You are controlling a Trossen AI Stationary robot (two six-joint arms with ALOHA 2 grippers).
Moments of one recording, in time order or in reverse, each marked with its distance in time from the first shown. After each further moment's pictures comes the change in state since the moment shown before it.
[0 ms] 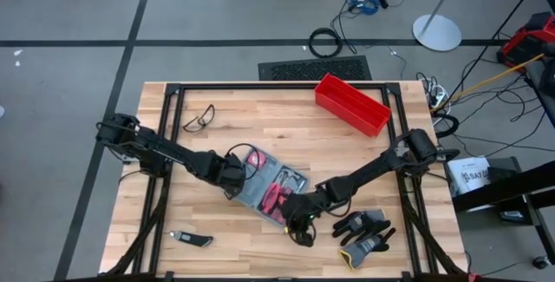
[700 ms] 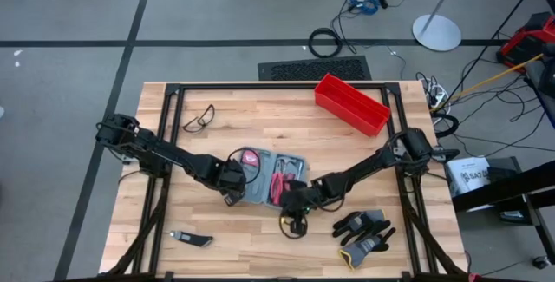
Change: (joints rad) left arm -0.037 -0.001 0.006 0.044 0.130 -0.035; right arm -0.060 0.050 0.006 -0.167 0.206 -0.080
